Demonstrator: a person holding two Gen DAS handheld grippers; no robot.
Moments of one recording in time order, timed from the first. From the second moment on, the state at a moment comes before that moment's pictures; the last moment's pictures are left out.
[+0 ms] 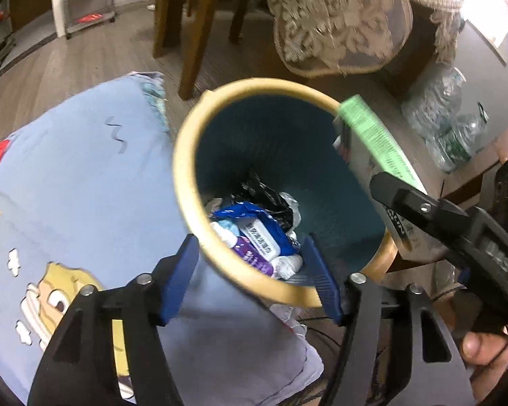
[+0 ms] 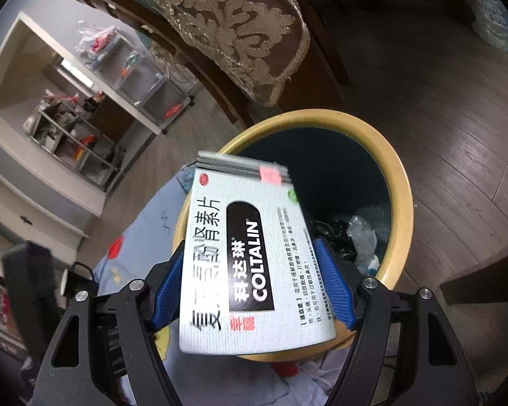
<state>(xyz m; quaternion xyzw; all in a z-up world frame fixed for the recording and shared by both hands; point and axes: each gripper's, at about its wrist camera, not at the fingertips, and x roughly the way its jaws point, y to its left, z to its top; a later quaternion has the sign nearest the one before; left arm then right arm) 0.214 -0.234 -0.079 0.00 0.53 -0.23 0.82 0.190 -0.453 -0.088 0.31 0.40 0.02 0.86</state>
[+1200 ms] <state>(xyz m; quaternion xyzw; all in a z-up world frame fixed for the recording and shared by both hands) 0.104 -0.183 0.005 -0.02 0.38 -0.18 0.91 0.099 -0.429 -0.008 0.12 0.36 0.03 0.92</state>
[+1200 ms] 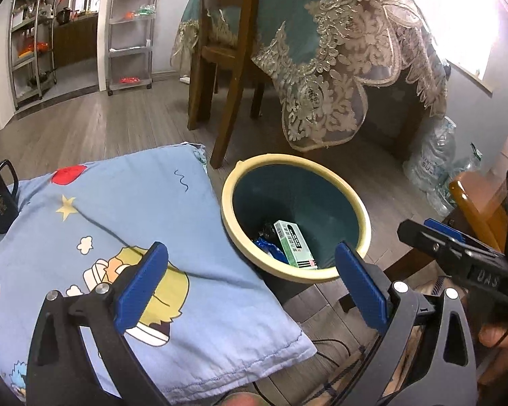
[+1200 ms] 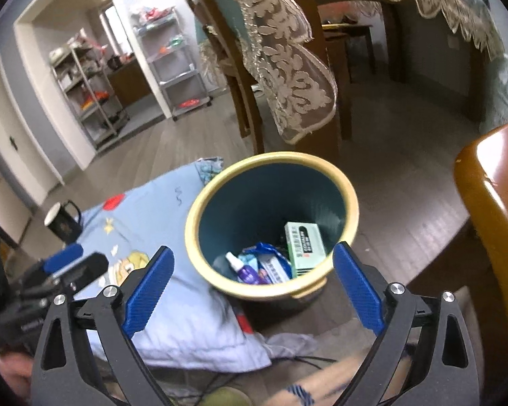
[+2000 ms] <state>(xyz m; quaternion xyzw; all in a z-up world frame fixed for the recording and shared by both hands) 0.070 -0.181 0.011 0.00 0.35 -0.16 0.92 0.053 -0.433 -0.001 0.12 0.32 0.02 0.94</state>
